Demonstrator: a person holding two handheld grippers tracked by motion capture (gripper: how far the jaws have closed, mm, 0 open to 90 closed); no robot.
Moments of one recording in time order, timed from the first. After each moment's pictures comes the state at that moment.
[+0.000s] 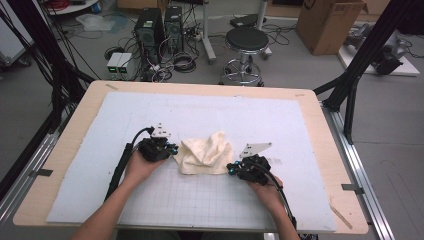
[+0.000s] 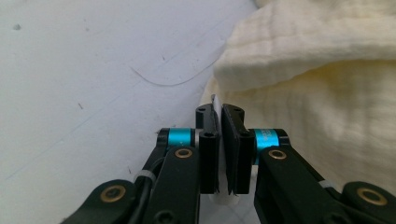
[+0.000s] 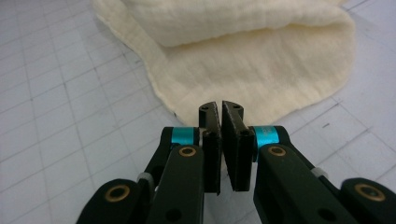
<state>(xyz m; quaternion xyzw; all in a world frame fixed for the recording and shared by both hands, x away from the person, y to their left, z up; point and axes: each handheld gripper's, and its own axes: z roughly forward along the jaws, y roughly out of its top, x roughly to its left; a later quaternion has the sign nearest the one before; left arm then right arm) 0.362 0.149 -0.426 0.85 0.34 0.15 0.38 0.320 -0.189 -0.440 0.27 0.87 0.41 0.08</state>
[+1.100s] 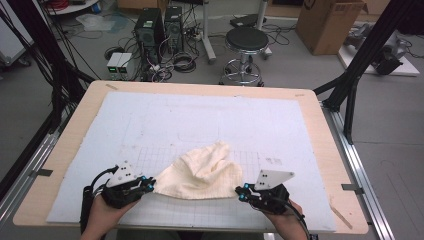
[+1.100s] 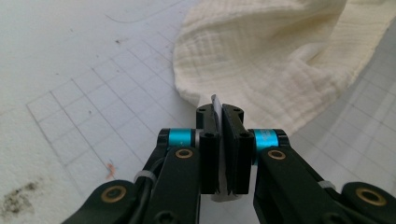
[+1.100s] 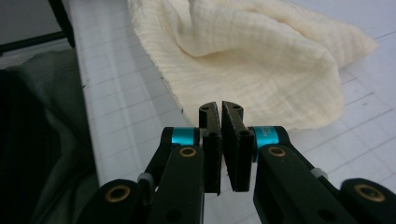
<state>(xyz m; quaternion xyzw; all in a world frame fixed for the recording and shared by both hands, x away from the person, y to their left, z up) 0.227 0.204 -0.418 0.83 0.33 0.15 0.43 0.229 -0.212 -0.408 0.21 0.87 0.43 0.10</state>
